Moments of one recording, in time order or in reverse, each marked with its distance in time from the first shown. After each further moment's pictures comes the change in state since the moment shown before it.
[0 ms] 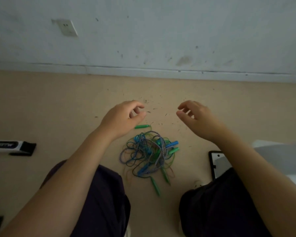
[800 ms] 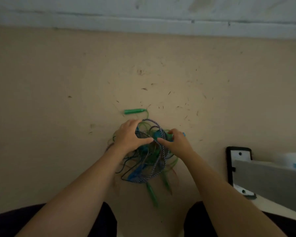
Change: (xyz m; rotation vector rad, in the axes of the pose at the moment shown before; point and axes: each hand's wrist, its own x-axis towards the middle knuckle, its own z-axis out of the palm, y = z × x) left_hand 0.087 -0.190 0.260 0.071 -0.369 -0.450; right_hand 0.075 0.194 0.275 0.167 -0.330 0.643
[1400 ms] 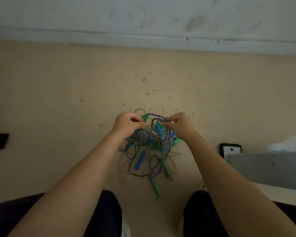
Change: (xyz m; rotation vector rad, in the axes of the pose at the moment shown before) left_hand -0.061 0.027 -0.071 -0.455 0.159 -0.023; right_hand -0.066 -0.065 -0.066 0.163 0.147 -0.270
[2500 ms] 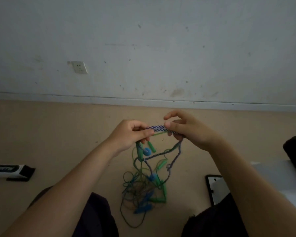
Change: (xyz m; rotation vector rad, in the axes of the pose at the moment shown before) left_hand -0.202 0.163 -0.115 -0.289 -0.114 0.480; right_hand -0.190 -0.177 -0.159 0.373 -0.242 -0.414
